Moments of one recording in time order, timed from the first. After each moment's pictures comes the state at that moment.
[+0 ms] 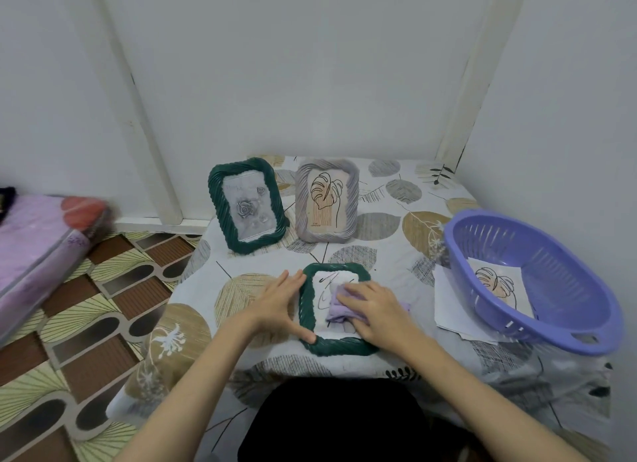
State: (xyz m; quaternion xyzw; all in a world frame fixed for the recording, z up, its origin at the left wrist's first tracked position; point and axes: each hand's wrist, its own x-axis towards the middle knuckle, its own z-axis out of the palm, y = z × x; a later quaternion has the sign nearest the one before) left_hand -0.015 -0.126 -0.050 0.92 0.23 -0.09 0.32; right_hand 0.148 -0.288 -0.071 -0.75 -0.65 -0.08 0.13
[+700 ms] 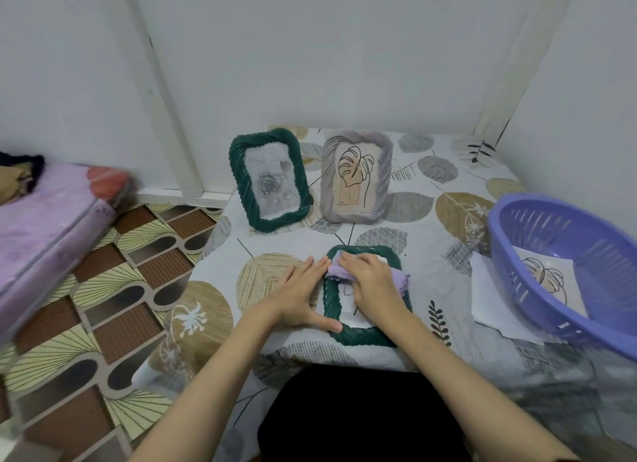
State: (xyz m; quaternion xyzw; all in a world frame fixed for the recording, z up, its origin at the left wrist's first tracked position) left_hand -0.017 -0.121 -0.074 0.94 0.20 -0.05 0.28; right_hand 0.124 -0.224 -0.085 -0.78 -0.58 -0.03 0.25
